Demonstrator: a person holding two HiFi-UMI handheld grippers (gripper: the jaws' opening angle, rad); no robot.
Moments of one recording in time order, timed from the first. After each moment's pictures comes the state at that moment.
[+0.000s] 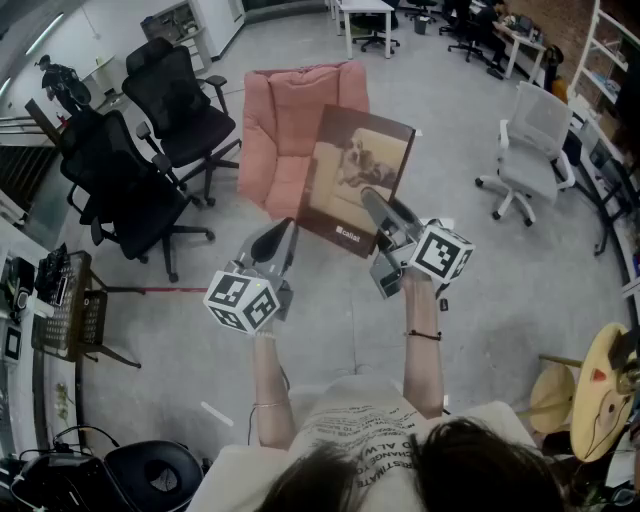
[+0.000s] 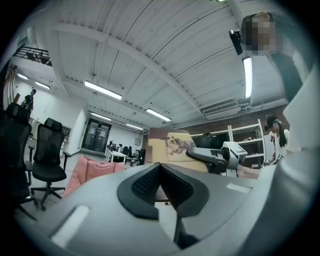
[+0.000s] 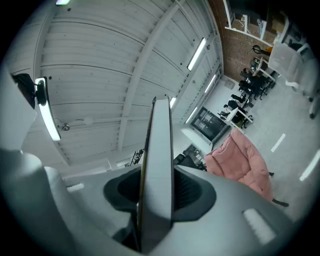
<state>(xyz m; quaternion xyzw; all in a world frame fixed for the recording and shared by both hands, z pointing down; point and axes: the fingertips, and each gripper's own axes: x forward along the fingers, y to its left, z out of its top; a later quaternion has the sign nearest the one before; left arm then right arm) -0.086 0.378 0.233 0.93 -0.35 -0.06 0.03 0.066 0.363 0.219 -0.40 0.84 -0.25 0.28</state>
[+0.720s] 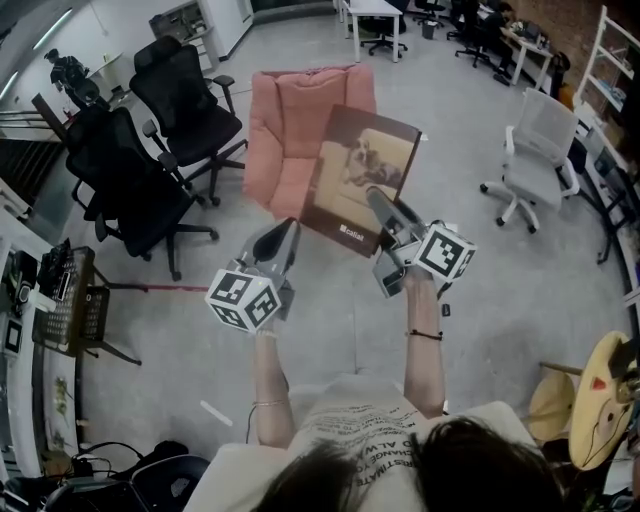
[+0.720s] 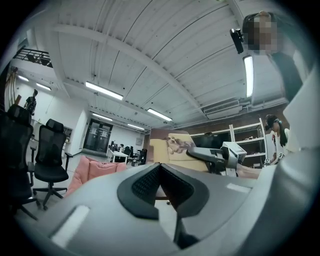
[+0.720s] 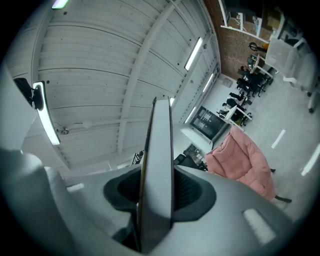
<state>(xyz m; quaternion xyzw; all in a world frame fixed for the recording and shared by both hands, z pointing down) -0.092 0.379 0.236 0.93 -0.36 -0.05 0.03 0.064 0.361 0.218 -0.39 0.83 -0.26 0.29</state>
